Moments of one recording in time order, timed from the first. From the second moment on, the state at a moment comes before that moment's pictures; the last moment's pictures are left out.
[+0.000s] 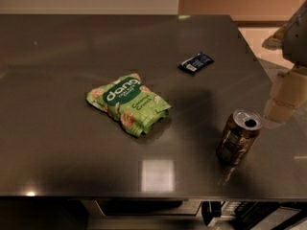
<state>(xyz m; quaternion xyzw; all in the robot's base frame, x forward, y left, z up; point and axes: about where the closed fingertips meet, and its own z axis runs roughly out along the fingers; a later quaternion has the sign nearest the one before) 0.438 -0.216 0.978 -0.60 0.78 -0.04 0.16</state>
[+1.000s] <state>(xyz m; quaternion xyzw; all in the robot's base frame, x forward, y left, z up) 0.462 -0.176 0.994 -0.61 0.77 -0.02 0.19</state>
